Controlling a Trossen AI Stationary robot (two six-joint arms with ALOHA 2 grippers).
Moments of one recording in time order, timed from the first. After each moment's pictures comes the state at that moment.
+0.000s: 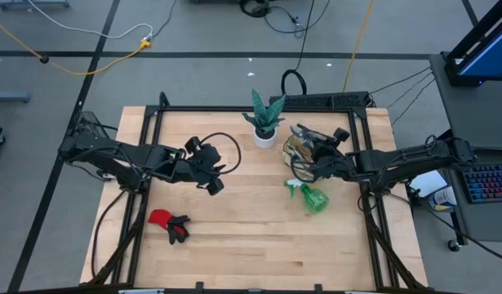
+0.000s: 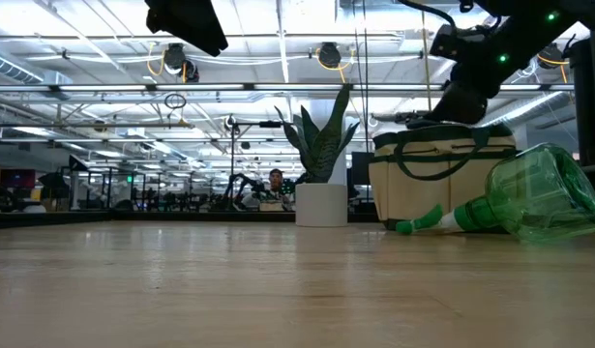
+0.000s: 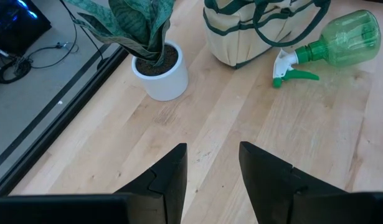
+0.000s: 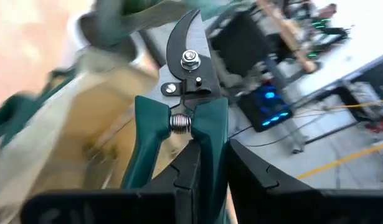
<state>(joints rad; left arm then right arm) -0.21 1.33 1.23 -0.79 -0.58 -0.47 0.07 1.02 0.65 -0.47 1.00 0.04</state>
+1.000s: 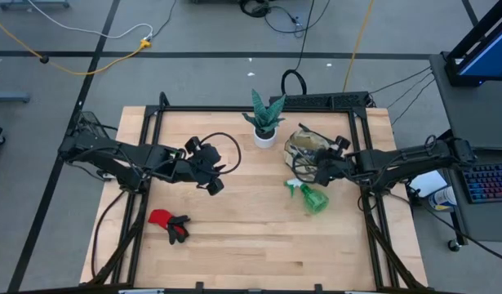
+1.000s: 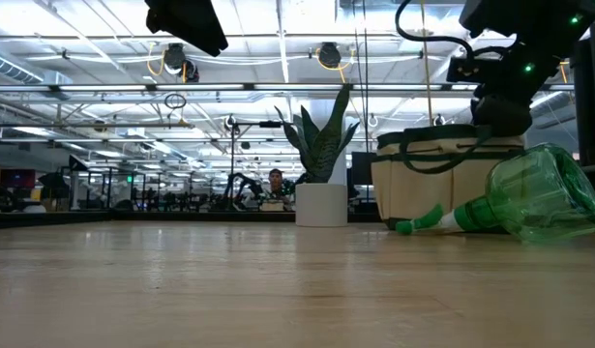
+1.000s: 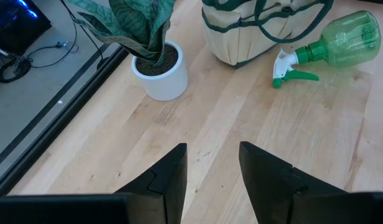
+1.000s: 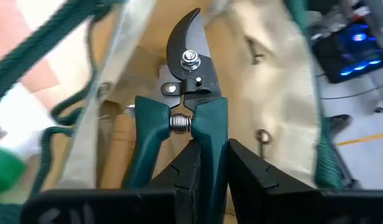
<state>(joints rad) -0.21 1.33 1.23 -0.79 -0.58 -0.48 0.06 1.02 0.65 -0.76 0.67 0.31</state>
